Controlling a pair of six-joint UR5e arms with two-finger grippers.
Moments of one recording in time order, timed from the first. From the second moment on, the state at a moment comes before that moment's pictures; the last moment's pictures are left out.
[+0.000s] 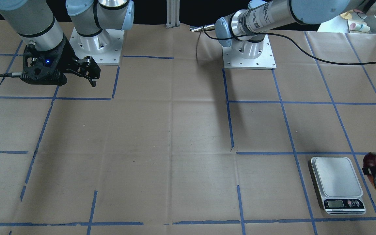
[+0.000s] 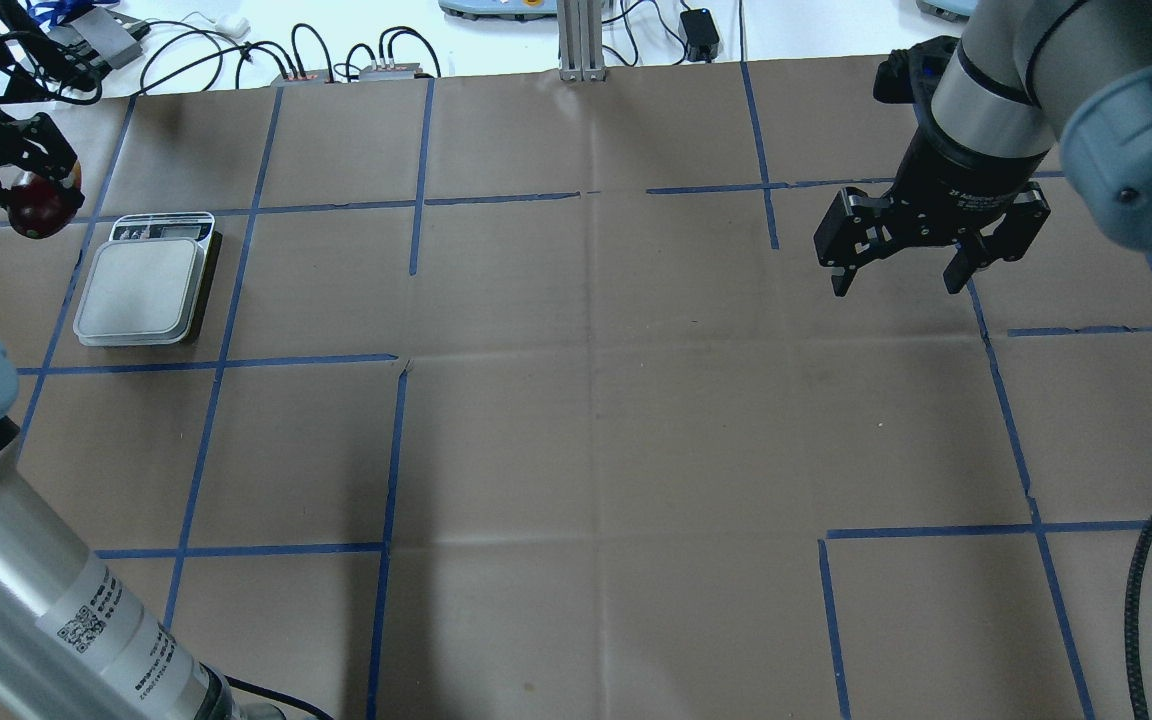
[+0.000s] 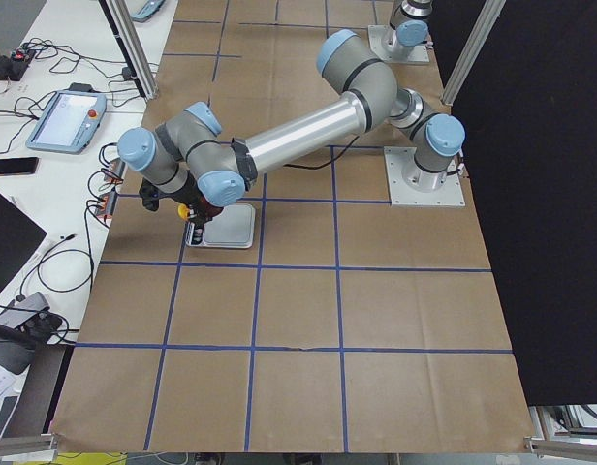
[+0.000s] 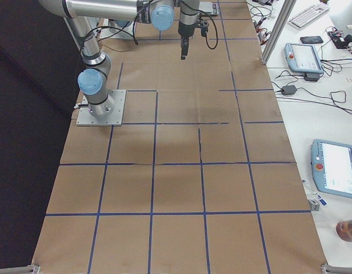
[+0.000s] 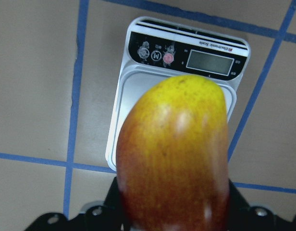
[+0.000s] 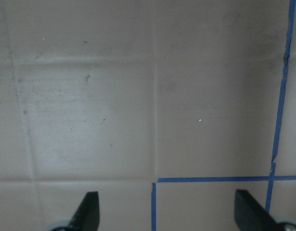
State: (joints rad) left arm -1.05 -2.27 -0.97 -1.71 1.57 0.33; right arm 1.53 -1.60 1.68 -1.57 -1.56 -0.02
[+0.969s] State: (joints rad) left arm -1.07 -2.23 -1.37 -1.19 1.63 0.34; right arm 1.53 -1.60 1.68 -1.57 -1.56 -0.02
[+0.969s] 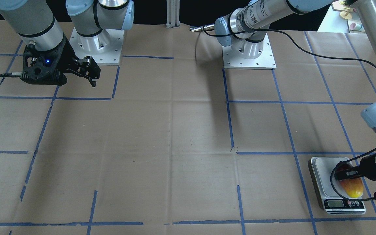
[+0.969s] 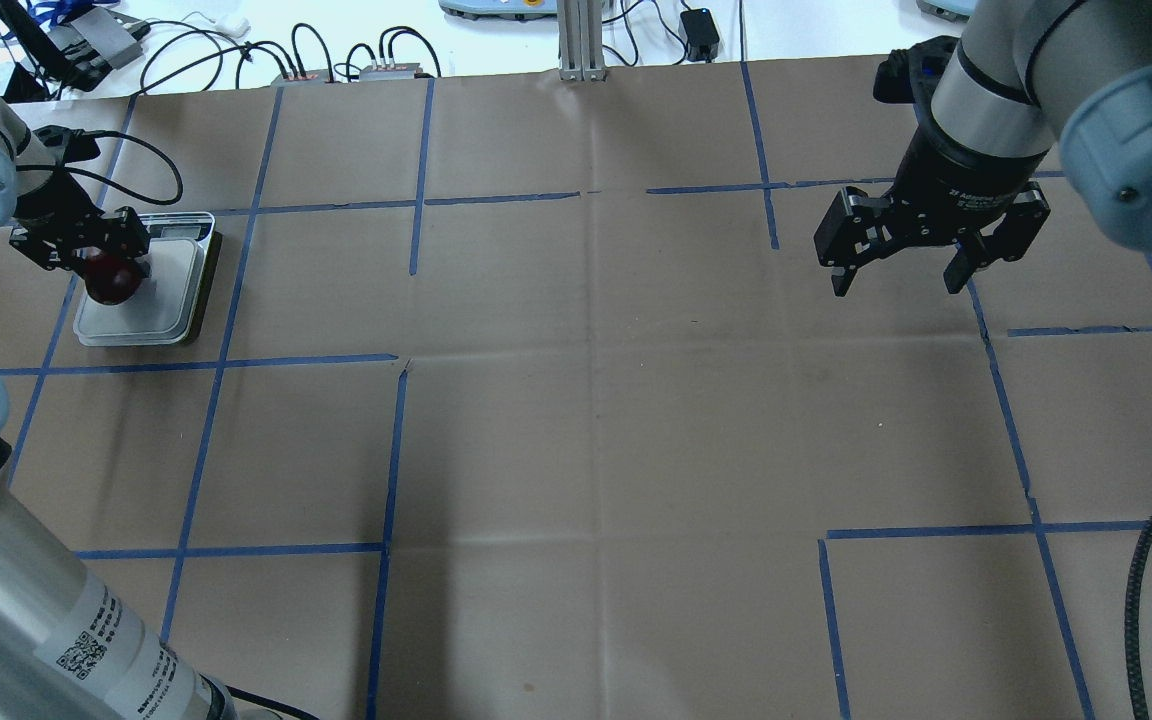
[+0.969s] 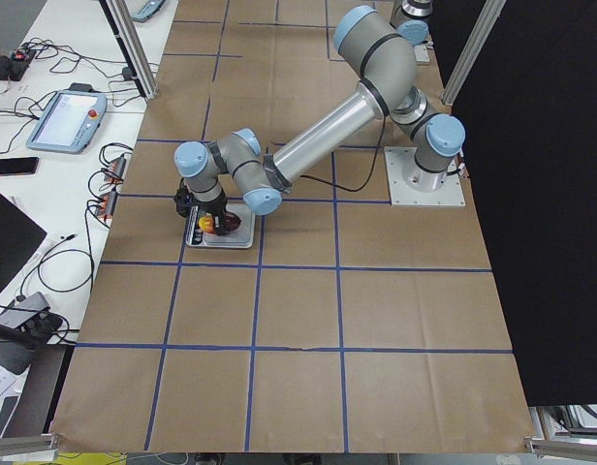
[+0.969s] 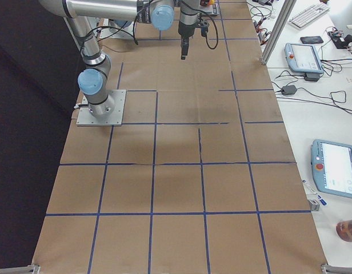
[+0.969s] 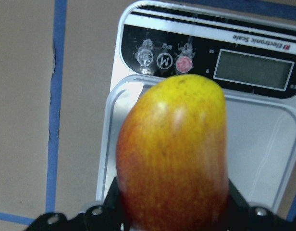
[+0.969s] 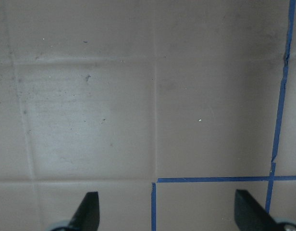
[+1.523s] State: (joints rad) left arm -1.08 -2.15 -1.37 -1.20 1.63 0.33; right arm 1.53 -1.60 1.68 -1.57 -1.56 -0.02
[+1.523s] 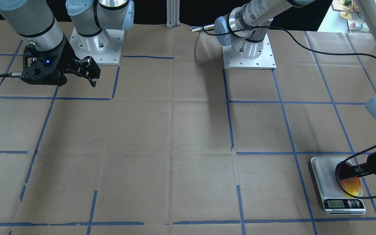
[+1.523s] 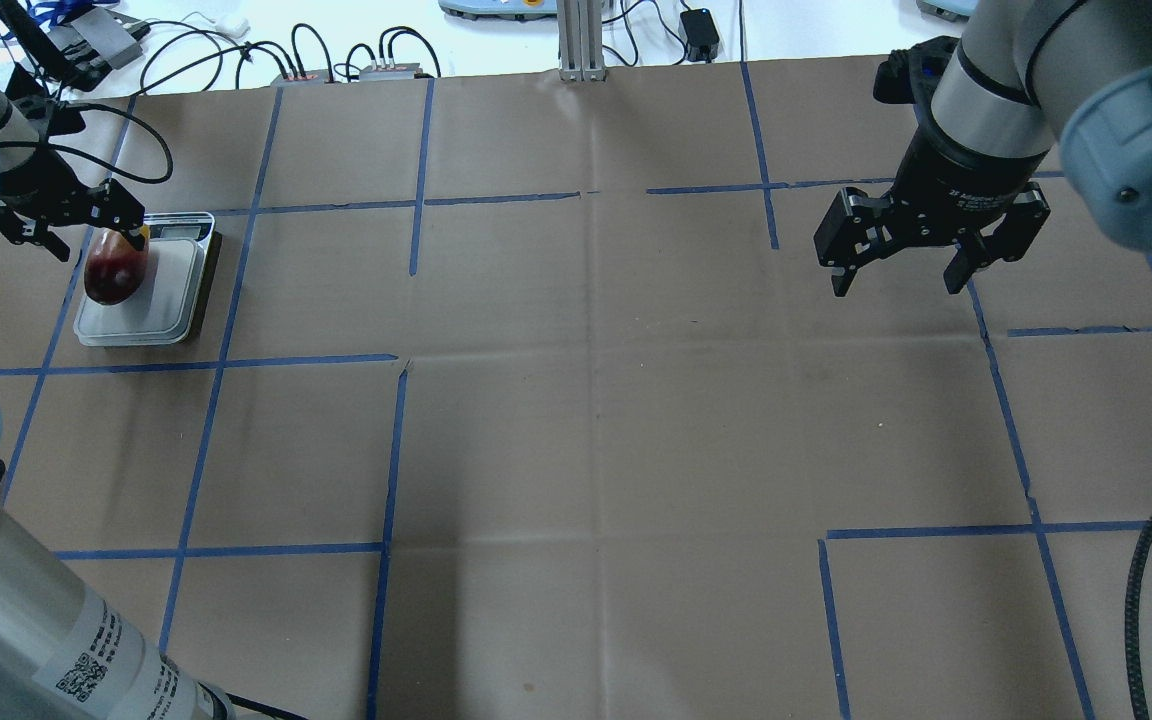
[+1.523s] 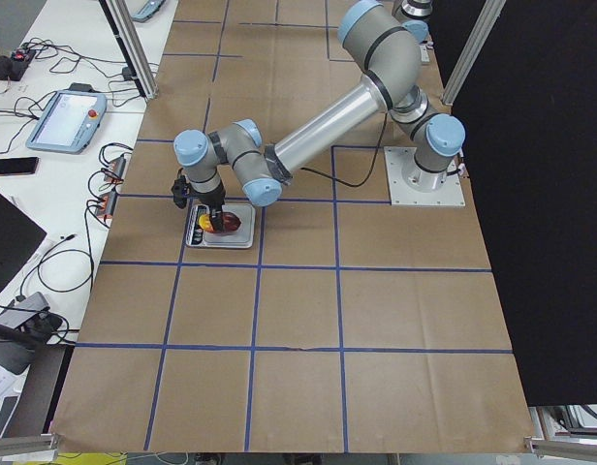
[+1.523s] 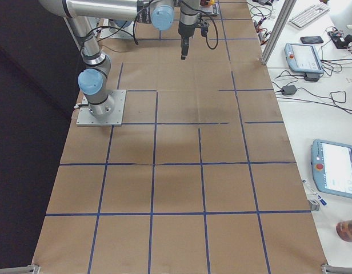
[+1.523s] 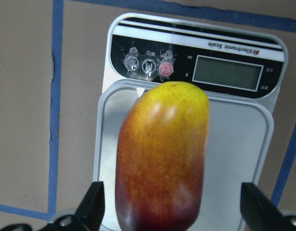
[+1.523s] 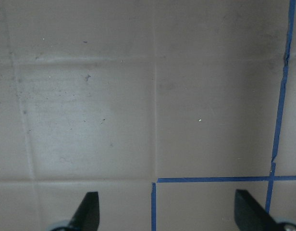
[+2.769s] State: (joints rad) left arm -1.58 -1.78 -1.39 -1.54 1.60 -0.22; right arm 1.53 -1.60 1.68 -1.57 -1.56 -0.02
